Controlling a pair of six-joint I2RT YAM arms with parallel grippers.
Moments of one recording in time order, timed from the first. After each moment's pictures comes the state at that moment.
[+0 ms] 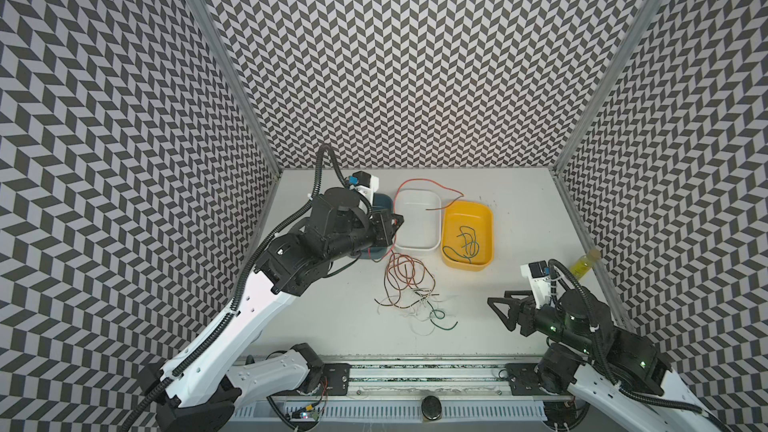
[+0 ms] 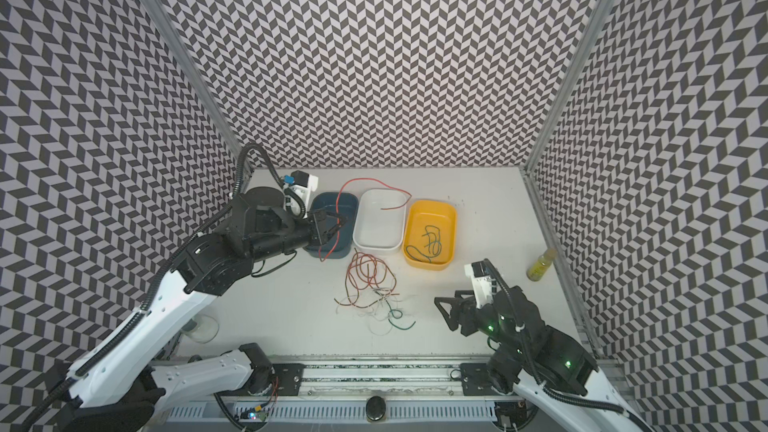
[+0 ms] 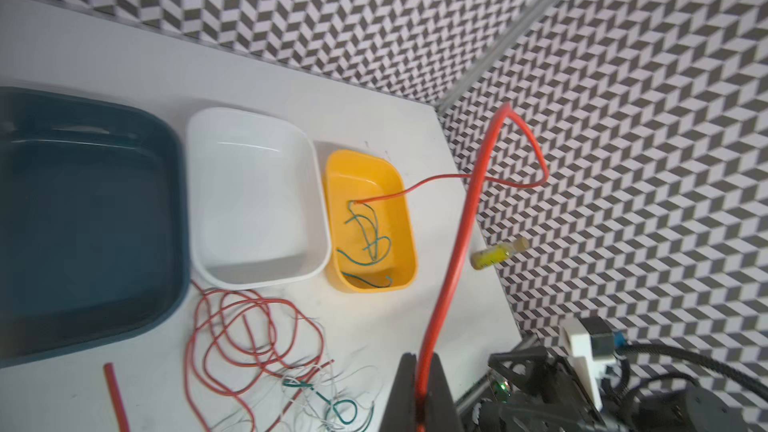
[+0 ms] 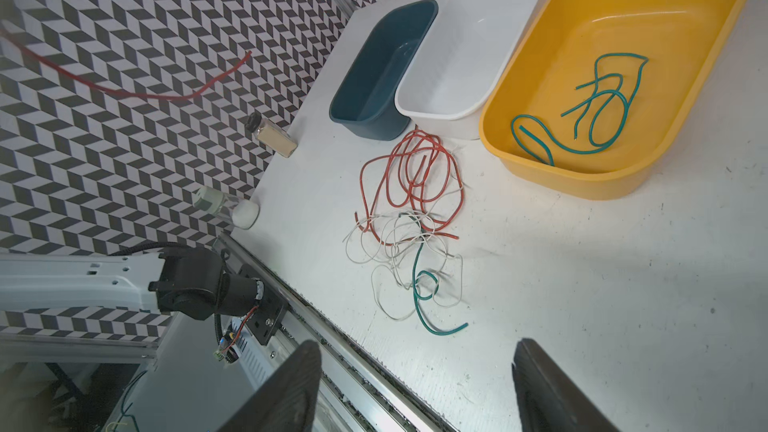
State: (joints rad) left arm -0.64 1.08 1.39 -0.71 0.19 -0.66; right arm 0.73 0.28 0.61 -0.73 -0.03 0.67
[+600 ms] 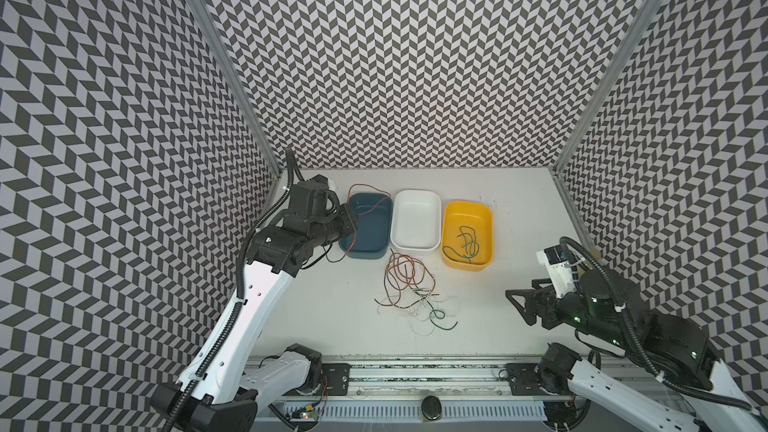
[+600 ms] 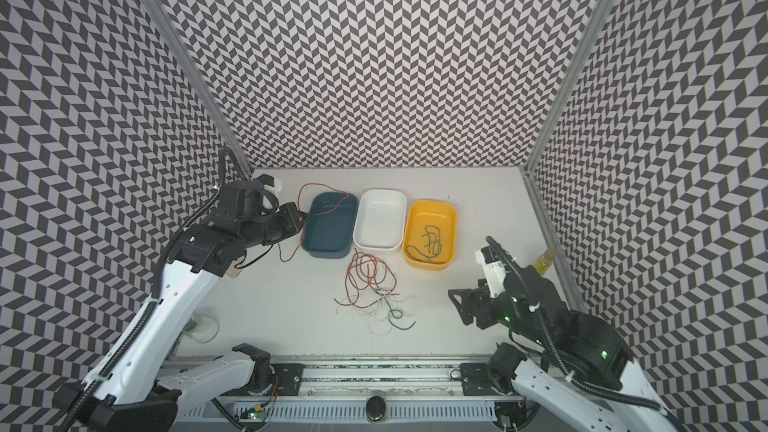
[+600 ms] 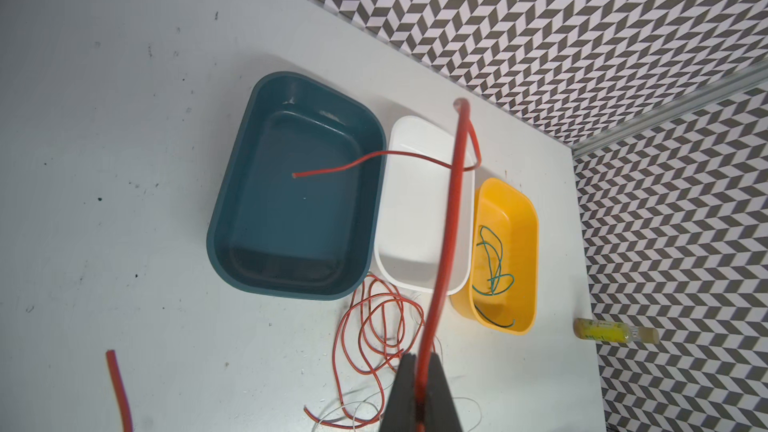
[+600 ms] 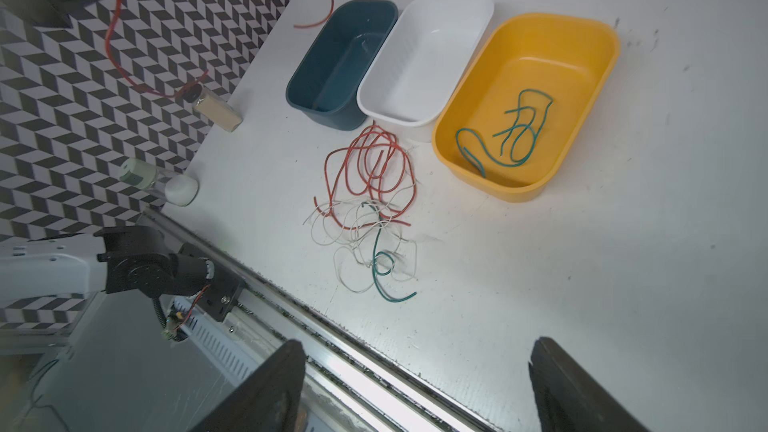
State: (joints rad) left arm -0.30 1.11 1.30 -0.81 0.23 -0.60; right arm 0.73 0.54 1.08 -1.09 0.13 0.50
